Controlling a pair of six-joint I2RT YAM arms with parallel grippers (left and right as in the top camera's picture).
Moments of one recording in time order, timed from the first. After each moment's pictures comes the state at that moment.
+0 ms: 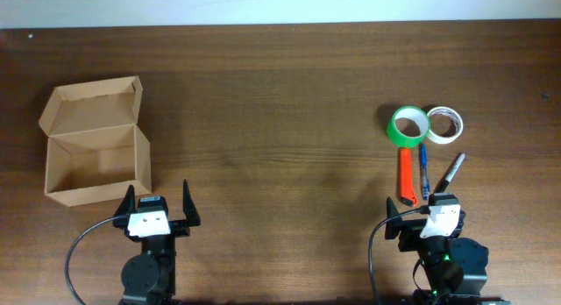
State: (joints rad) left arm -0.14 0.02 0.02 -0.06 -0.25 0.02; right arm -0.08 0.01 0.15 -0.51 -0.15 -0.03
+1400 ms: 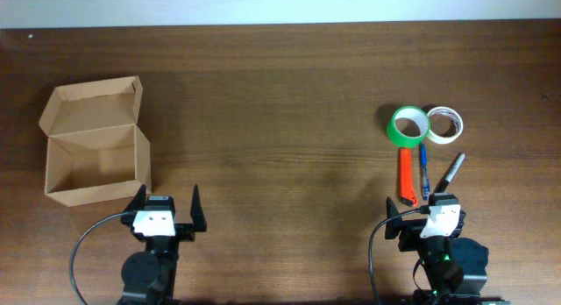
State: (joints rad) left arm -0.14 0.03 0.06 -0.17 -0.13 0.00; right arm -0.08 0.01 0.15 -0.50 -0.15 -0.03
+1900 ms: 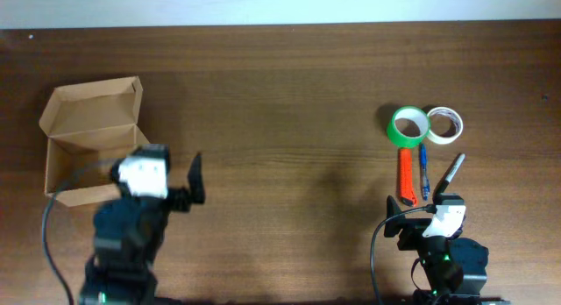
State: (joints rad) left arm -0.14 0.63 0.64 -0.30 0.00 0.00; right arm -0.08 0.01 0.15 -0.51 -0.15 0.11
